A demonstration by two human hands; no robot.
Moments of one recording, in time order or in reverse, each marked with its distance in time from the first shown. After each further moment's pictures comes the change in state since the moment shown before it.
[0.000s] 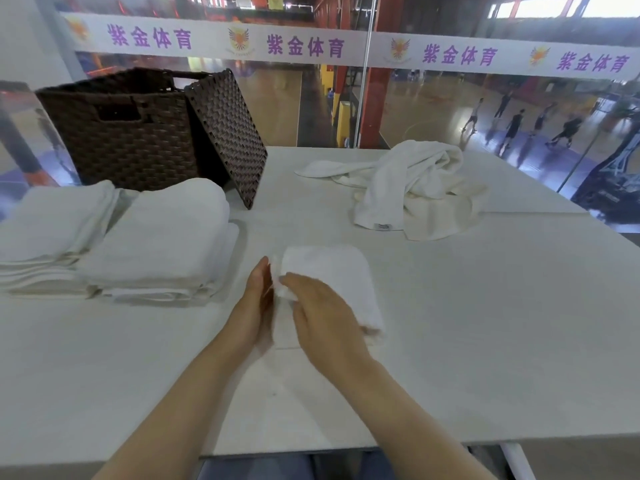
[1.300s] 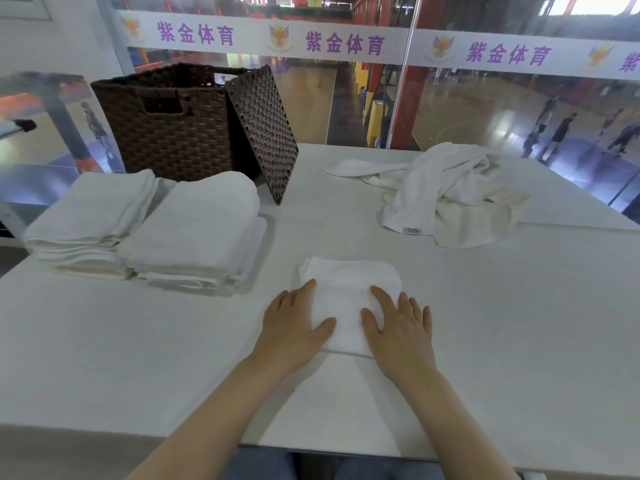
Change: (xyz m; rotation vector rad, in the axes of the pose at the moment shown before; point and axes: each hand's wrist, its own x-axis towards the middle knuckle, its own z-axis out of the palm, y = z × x) left_hand -0.017 -0.014 0.017 1.170 0.241 0.010; right_hand -0.022 0.075 -0.012 -0.353 -0.259 0.523
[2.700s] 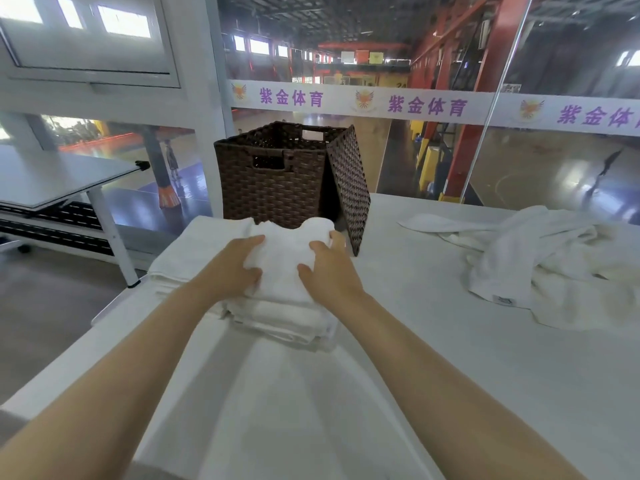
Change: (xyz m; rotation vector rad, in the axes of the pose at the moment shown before) left_hand 0.069 -0.152 -0.227 0.015 0.226 -0.130; right_hand 0.100 -0.273 -0.016 0.227 -0.030 -0.481
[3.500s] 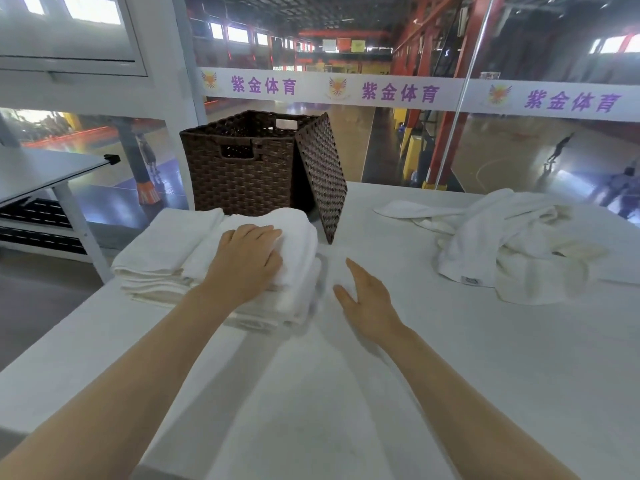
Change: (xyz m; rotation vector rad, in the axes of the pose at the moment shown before) left_hand -0.018 0.067 0.032 0.477 0.209 0.311; right_hand -0.051 0.123 0.003 0.107 -0.005 0.056
